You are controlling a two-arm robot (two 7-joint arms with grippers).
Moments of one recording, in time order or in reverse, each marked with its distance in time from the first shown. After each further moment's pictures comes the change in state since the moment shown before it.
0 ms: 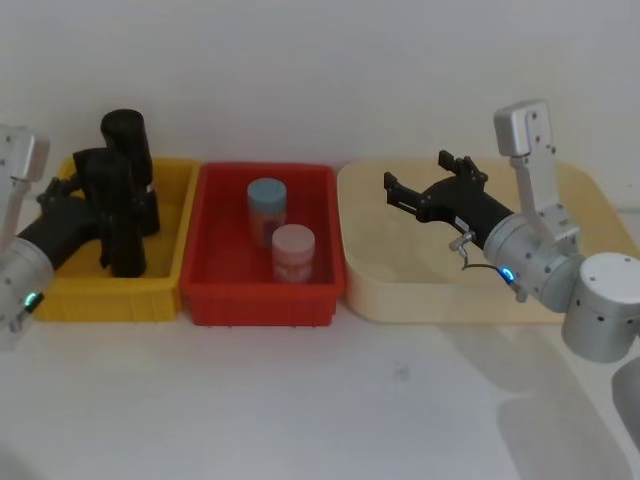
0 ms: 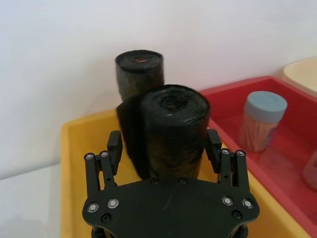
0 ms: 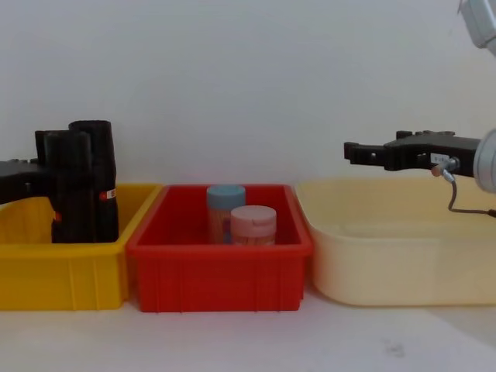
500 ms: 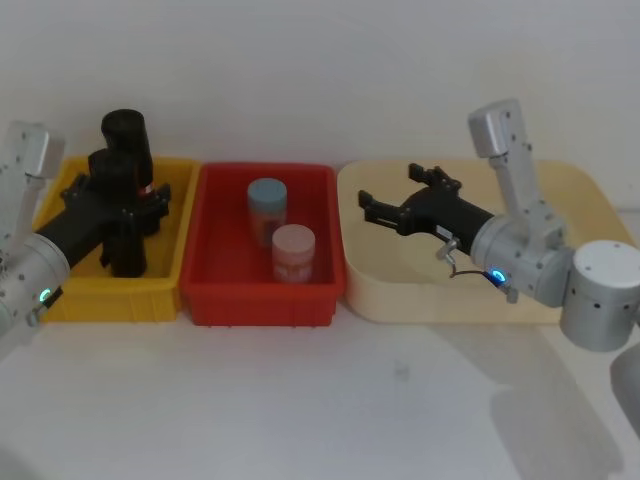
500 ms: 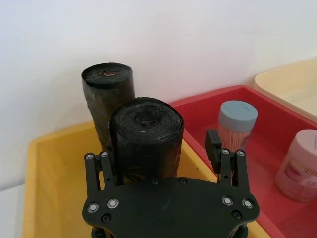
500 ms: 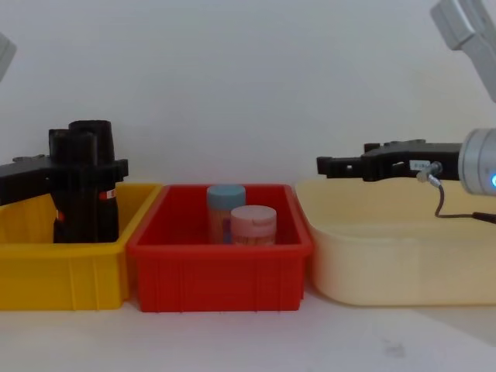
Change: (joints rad) left arm -0.033 -0.020 0.017 0.045 -0.023 -0.039 -0.081; right arm 0.039 0.018 -0.045 0.012 0.014 0.067 0.125
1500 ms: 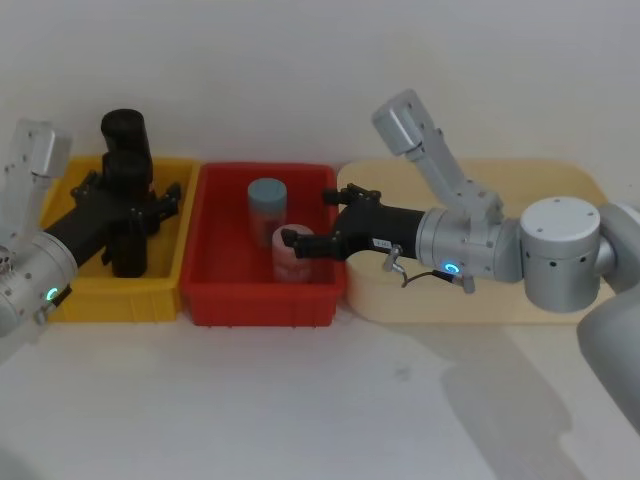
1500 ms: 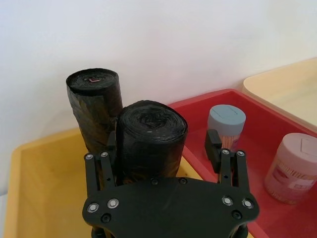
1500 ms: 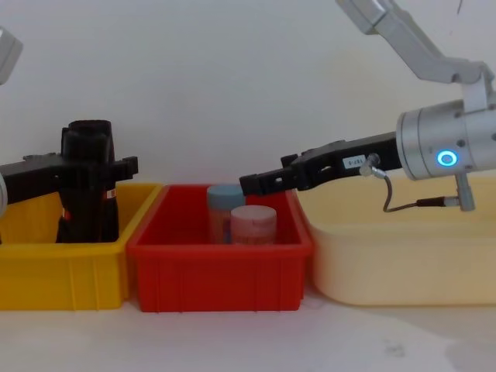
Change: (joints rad) left arm -0.012 -0.008 0.007 0.016 -0.011 -0.015 -0.033; right arm 0.114 0.007 -0.168 -0.019 -0.007 0.163 0.205
